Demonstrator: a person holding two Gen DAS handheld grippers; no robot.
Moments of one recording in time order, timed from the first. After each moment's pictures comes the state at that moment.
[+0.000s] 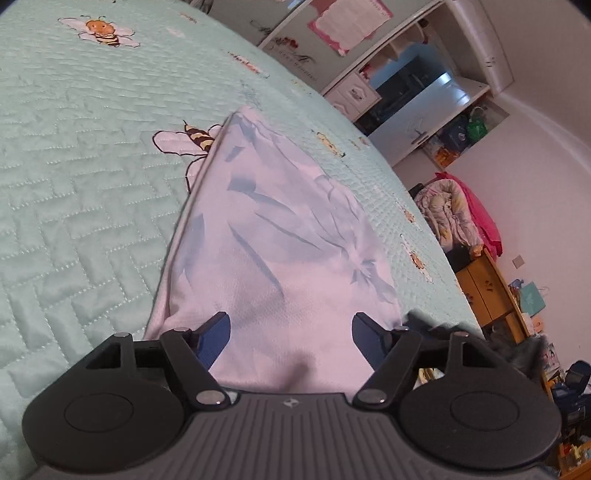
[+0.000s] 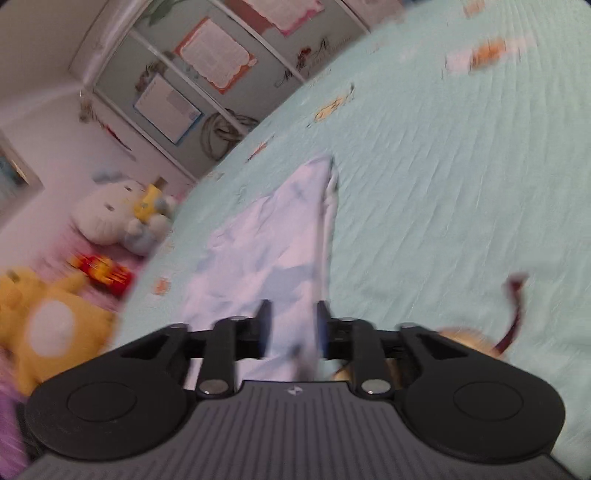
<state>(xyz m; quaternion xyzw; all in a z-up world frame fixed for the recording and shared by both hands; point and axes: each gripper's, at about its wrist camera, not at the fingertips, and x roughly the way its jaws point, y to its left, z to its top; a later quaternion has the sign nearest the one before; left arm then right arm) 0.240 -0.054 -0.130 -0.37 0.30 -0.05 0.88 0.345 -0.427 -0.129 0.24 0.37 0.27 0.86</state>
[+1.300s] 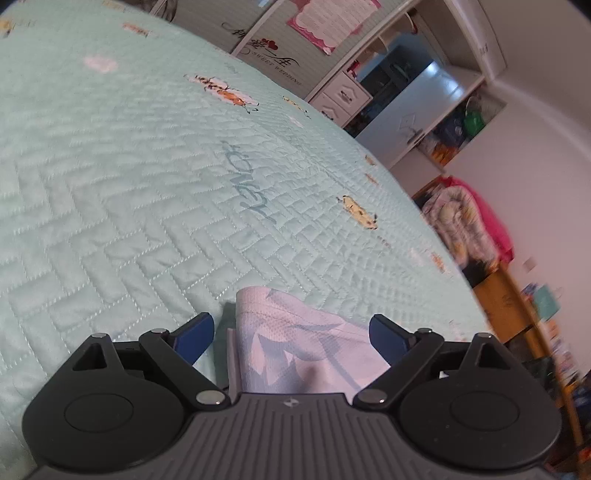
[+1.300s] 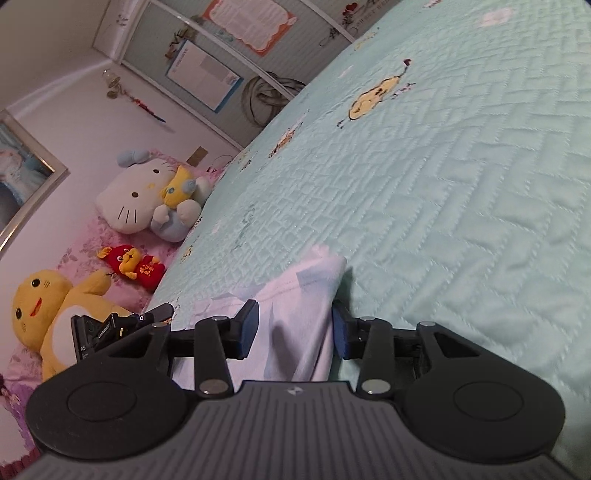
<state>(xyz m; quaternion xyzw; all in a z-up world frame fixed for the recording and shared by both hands) 0.485 0.046 -0.136 -0.30 0.30 -0.04 0.90 0.578 -0.388 -0.147 0.28 0.38 0.39 0.79</state>
